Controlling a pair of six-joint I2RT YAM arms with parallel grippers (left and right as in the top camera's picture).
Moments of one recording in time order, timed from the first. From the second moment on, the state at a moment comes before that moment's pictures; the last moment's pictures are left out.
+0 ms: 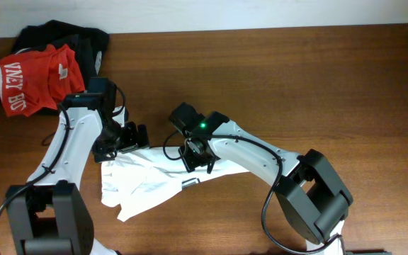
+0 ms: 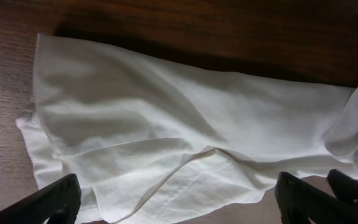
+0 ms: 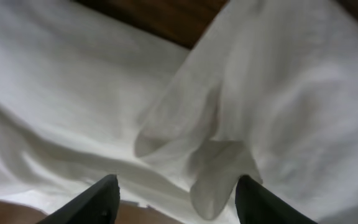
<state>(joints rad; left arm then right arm) -0.02 1.74 1.30 -1.14 0.16 -0.22 0.76 2.00 1.47 -0.89 -0.03 0.37</state>
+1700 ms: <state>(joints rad) -0.02 1.74 1.30 -1.14 0.15 -0.22 0.75 1.99 1.67 -1.35 -0.25 0.35</state>
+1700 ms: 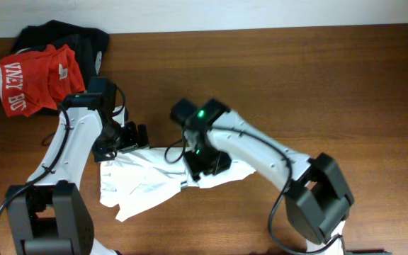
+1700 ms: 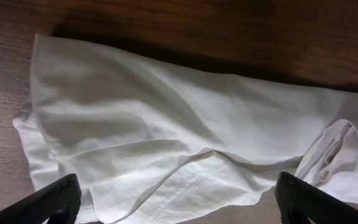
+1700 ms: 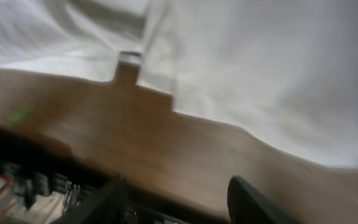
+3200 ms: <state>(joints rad) 0.20 1.74 1.05 -1.01 0.56 0.10 -0.10 1.40 1.52 -1.46 -0.15 0.23</state>
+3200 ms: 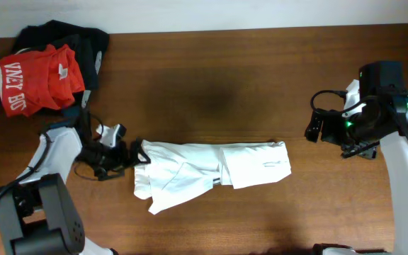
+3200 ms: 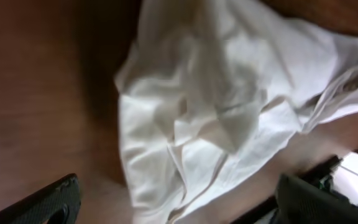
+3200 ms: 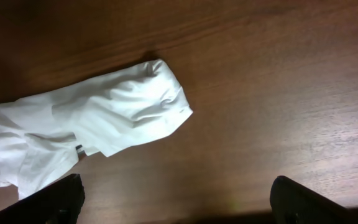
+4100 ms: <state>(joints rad) 0.03 1.65 1.36 -1.22 0.20 -0.26 -0.10 1.40 1.47 -1.49 -0.15 0.23</state>
